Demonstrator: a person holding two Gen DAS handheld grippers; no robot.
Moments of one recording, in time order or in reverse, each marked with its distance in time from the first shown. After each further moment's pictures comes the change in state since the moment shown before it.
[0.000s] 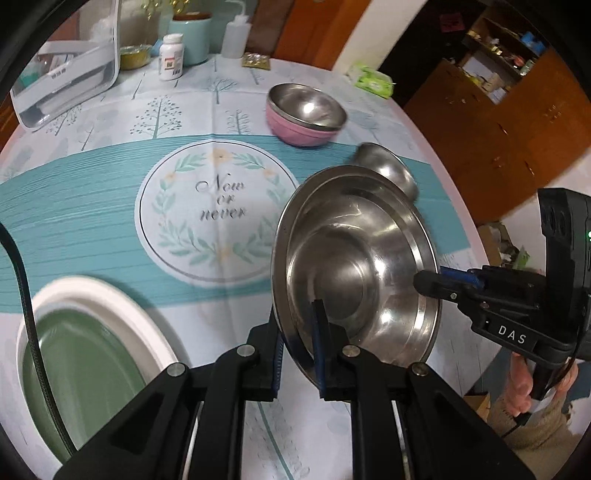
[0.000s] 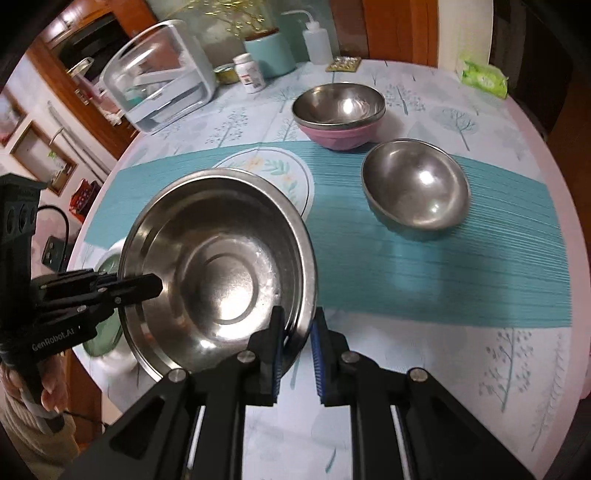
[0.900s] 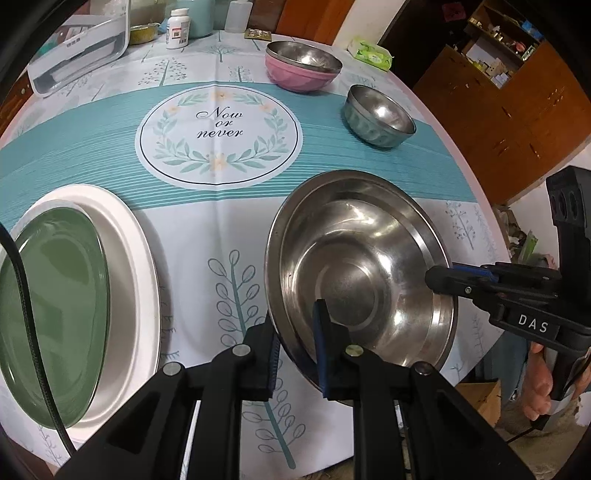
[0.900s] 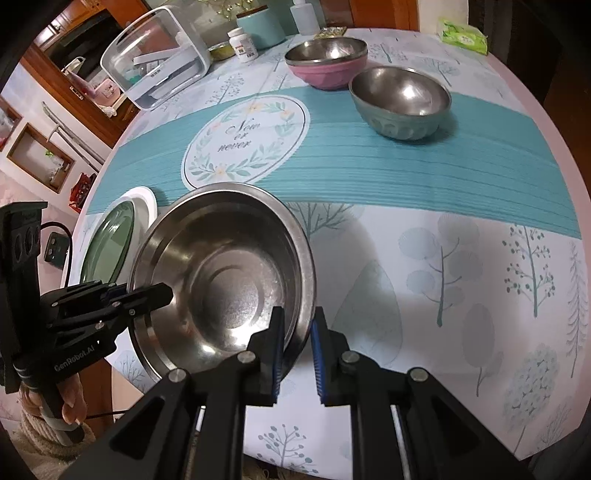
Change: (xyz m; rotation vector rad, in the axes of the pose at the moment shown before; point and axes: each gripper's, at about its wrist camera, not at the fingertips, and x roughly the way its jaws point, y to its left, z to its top) left arm 0.019 -0.012 -0.078 -0.004 0.039 0.041; right arm 0.015 -0.001 -0.075 0.095 0.072 0.025
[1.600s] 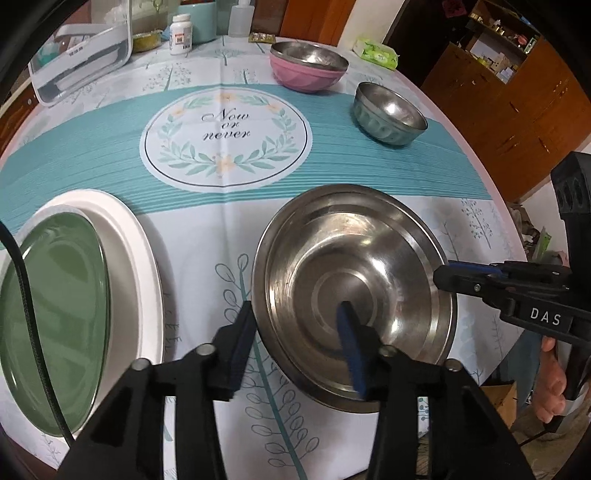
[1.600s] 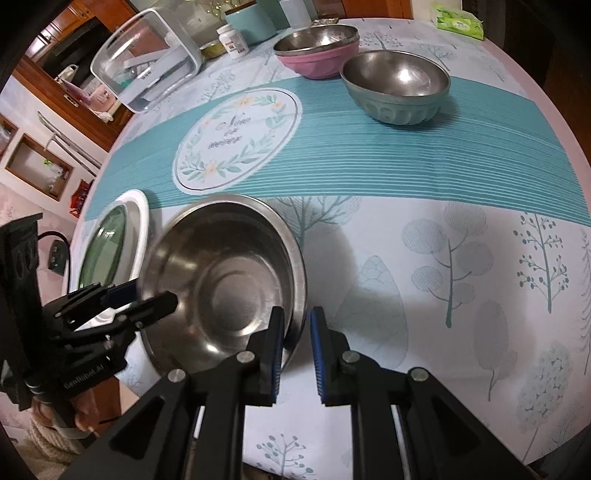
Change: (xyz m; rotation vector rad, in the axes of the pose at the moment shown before) left arm 0.006 -0.001 0.000 0.022 -0.027 0.059; right arm 0.009 -0.005 0.000 0.022 -0.001 0.011
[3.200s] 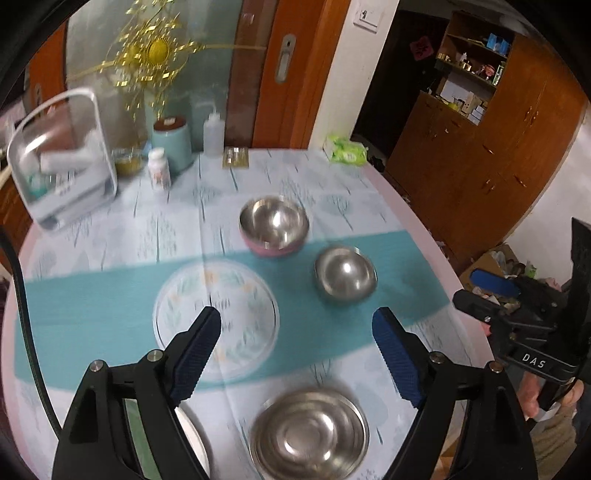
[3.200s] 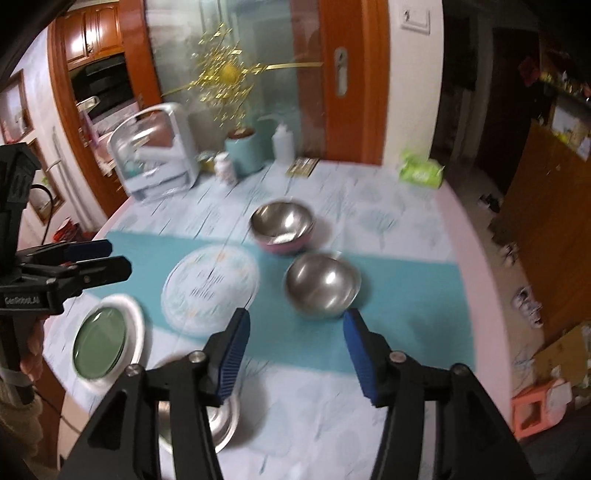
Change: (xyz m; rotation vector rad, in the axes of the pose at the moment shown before) left arm -0.118 -0.044 0.173 0.093 -0.248 -0.013; right arm -0.164 -0.012 0.098 -0.150 -0.413 -0.204
